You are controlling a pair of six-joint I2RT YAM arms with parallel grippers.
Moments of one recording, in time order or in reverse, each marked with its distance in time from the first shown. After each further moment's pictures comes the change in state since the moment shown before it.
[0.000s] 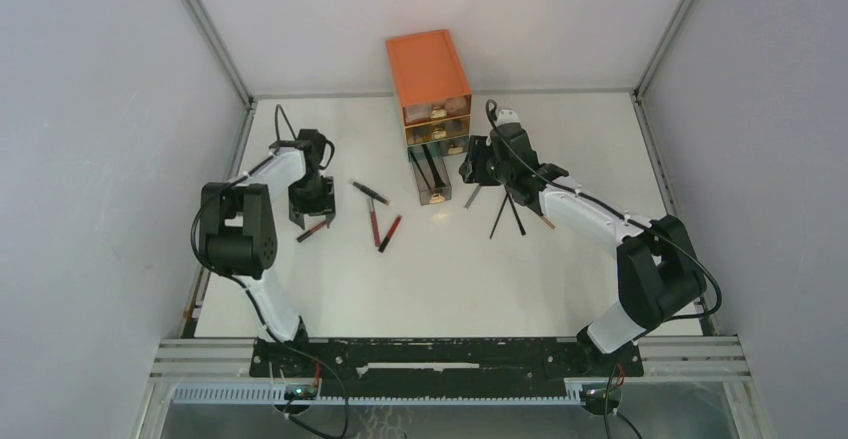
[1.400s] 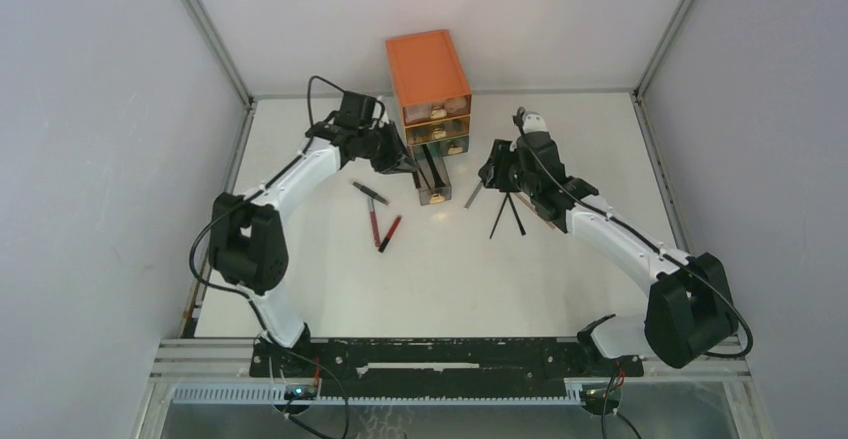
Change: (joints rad) left arm -0.285 -0.104 0.174 0.318 0.534 -0.410; right arm -0.054 -0.187 -0.117 -0.011 -0.009 0.000
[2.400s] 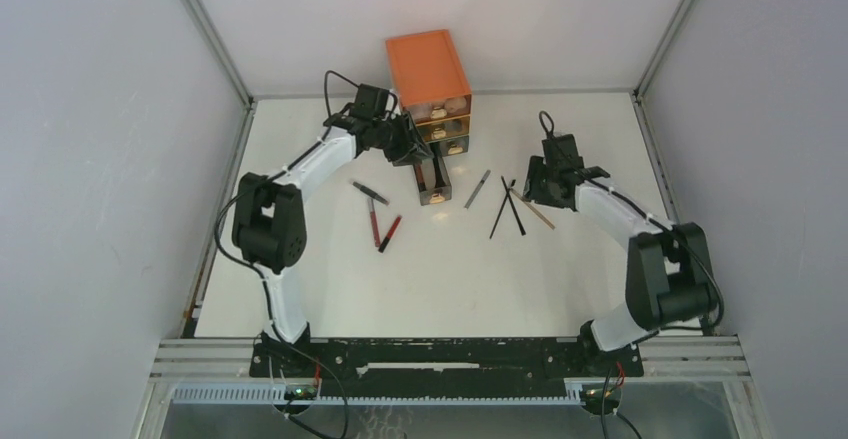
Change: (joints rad) left arm -0.020 0.246 0.181 0.097 0.034 -0.087; right arm -0.247 0.103 -0.021 -0.256 0.019 -0.054
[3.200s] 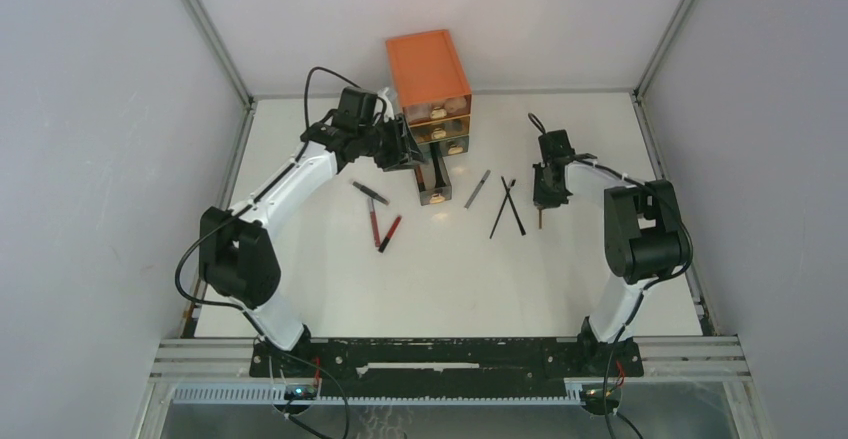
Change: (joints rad) left arm -0.042 -0.296 -0.159 -0.048 -0.009 0.122; right arm -0.062 0.328 0.151 -0.072 0.041 -0.146
